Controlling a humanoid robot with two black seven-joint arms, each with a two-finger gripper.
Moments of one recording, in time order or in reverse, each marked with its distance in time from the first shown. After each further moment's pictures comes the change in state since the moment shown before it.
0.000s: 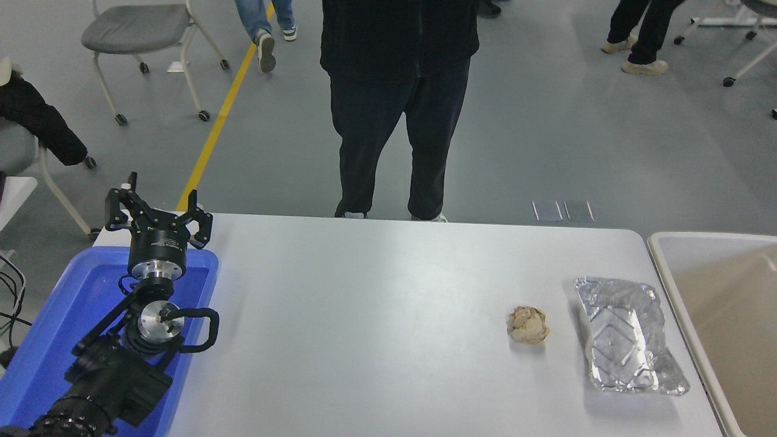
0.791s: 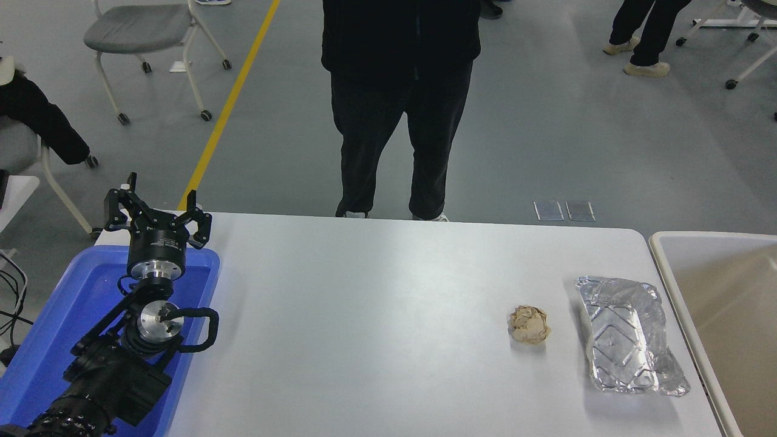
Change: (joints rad) left arm 0.000 0.000 0.000 0.000 0.000 0.000 0.000; right arm -0.703 0.295 0.465 -0.448 0.012 0.102 -0.040
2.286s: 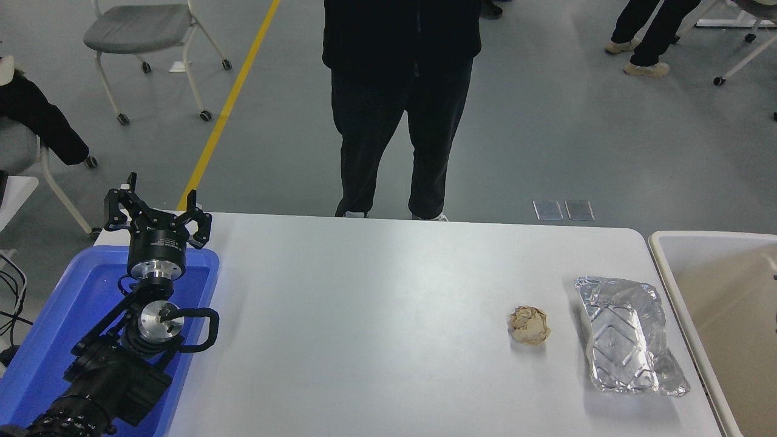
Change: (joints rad) left arm 0.000 0.000 0.000 0.000 0.000 0.000 0.000; right arm 0.058 -0.088 0.009 0.203 -0.136 0.124 0.003
